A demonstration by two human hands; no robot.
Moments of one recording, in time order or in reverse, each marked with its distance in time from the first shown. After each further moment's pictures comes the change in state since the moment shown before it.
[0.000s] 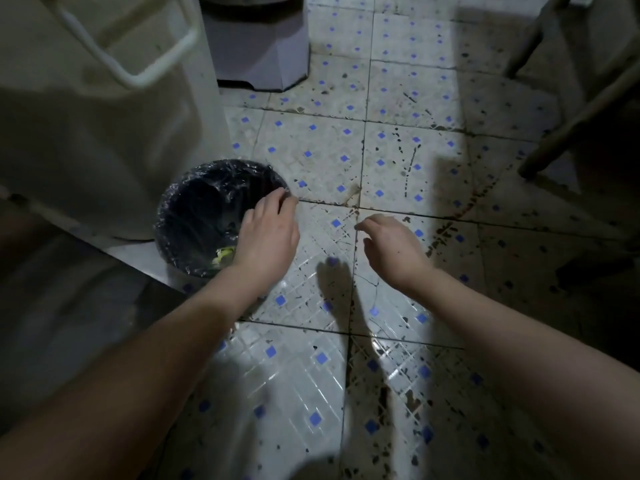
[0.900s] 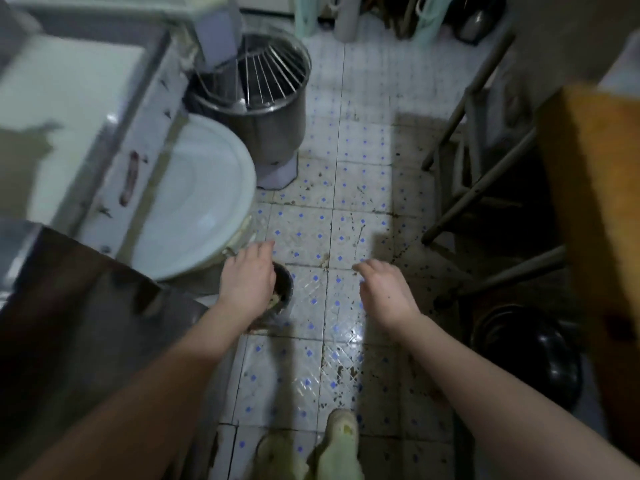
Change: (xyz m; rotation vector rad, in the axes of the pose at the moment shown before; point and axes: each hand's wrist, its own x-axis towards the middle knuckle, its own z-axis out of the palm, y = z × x) left_hand -0.022 0.097 -0.496 0.136 -0.190 -0.047; right_hand -0.103 -0.129 -0.483 0.019 -0.087 0.107
